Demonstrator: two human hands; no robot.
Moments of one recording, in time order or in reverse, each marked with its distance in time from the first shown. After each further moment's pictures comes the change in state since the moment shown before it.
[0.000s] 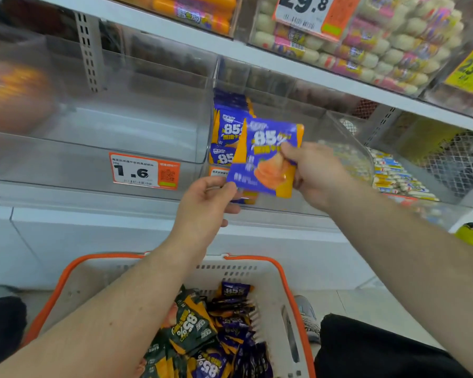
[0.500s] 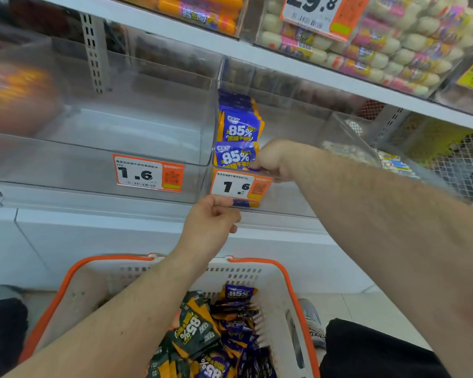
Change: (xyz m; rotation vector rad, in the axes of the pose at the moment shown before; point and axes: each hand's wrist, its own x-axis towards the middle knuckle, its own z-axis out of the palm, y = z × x) left_hand 0.005 -0.023 -0.005 0.132 -0.015 -0.083; right_hand 0.084 0.010 0.050 -0.835 -0.149 0.271
